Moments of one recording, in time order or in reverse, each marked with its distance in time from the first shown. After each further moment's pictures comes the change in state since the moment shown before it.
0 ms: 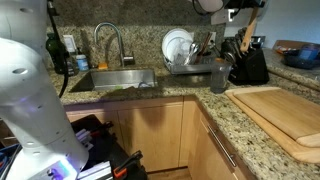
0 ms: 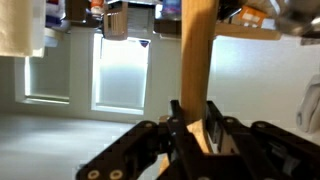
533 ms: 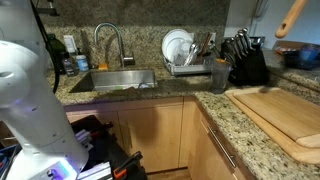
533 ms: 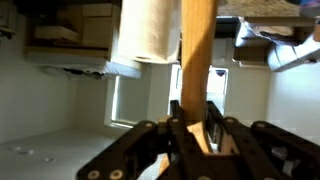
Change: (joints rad) arm -0.144 -0.188 -0.057 -0.109 0.623 -0.151 -0.604
